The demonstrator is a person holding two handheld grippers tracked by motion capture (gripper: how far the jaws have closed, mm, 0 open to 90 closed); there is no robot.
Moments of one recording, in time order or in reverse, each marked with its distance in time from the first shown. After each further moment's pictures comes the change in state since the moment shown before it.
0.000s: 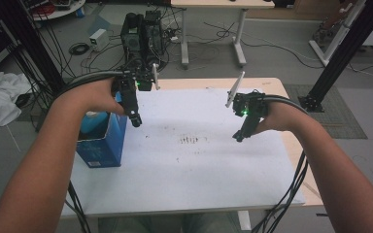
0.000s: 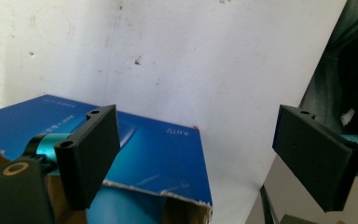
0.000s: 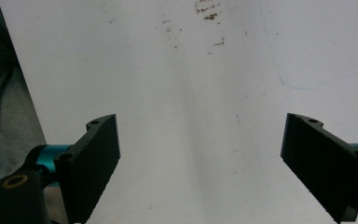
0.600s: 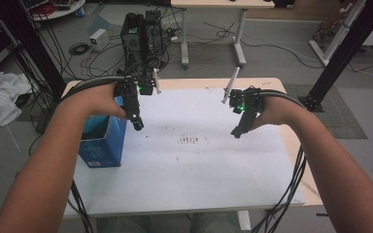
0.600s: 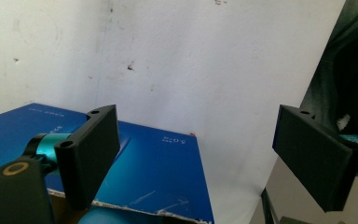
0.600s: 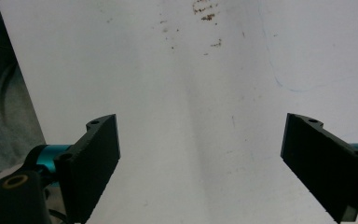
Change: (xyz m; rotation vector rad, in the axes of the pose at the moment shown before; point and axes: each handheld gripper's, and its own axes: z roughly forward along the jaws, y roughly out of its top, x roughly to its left) left arm 0.003 0.000 0.011 -0.001 -0.025 0.003; right arm -0.008 0.011 0.000 0.033 0.019 -0.008
